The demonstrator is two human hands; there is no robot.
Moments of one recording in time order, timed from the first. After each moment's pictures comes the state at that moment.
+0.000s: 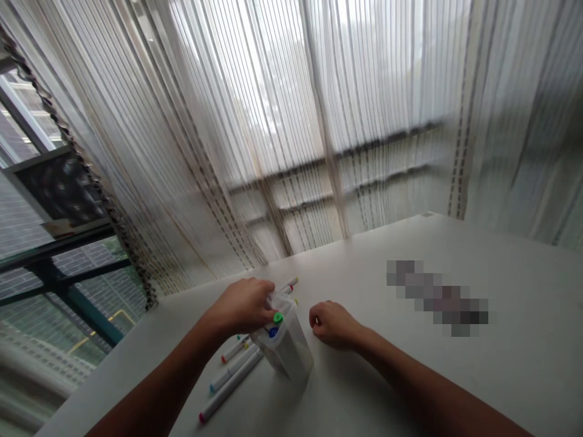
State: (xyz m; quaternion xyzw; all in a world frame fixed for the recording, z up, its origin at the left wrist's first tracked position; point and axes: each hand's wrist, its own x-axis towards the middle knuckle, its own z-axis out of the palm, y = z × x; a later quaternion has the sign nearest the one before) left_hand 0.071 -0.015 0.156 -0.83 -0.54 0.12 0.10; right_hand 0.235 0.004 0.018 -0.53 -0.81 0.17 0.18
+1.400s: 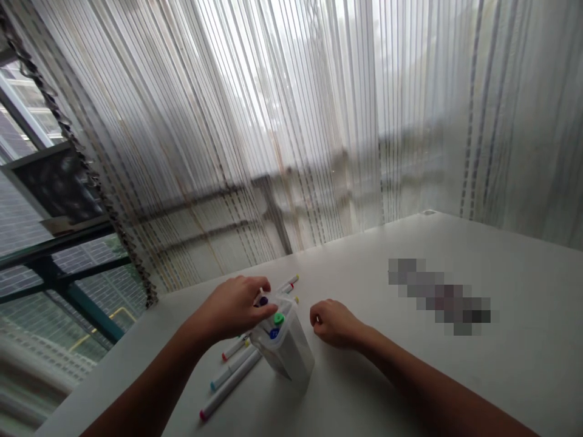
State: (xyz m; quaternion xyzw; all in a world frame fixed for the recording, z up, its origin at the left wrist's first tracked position) left_hand 0.060 -0.029 0.169 -0.83 -0.55 0.02 0.03; right_hand 0.234 0.004 0.021 -0.53 -0.82 0.17 0.17
